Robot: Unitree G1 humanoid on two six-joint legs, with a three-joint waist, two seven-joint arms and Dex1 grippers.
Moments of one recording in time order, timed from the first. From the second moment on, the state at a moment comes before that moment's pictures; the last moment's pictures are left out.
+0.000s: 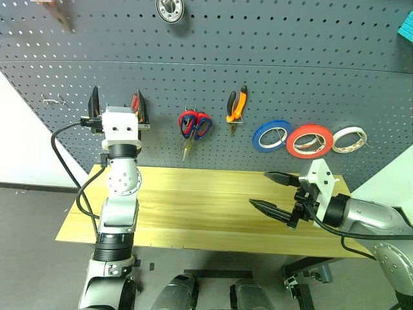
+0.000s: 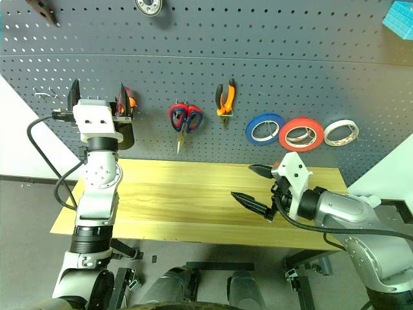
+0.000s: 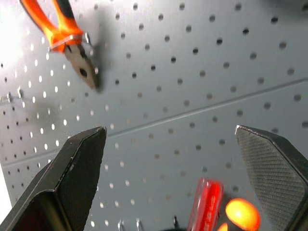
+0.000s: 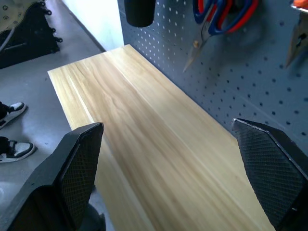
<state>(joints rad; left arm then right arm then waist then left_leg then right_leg) -0.42 0.19 0.10 -0.14 0.25 -0.05 0.21 0.00 -0.76 -0.17 -0.62 0.67 0.67 0.72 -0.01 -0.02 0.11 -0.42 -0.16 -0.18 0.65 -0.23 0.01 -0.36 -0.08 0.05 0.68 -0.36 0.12</state>
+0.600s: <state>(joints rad) -0.23 0.32 0.14 -0.31 0.18 0.14 -0.05 0.17 -0.76 -0.30 -0.58 0.59 0.53 0.74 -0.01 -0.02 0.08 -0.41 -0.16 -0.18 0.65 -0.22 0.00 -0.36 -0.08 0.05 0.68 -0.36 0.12</state>
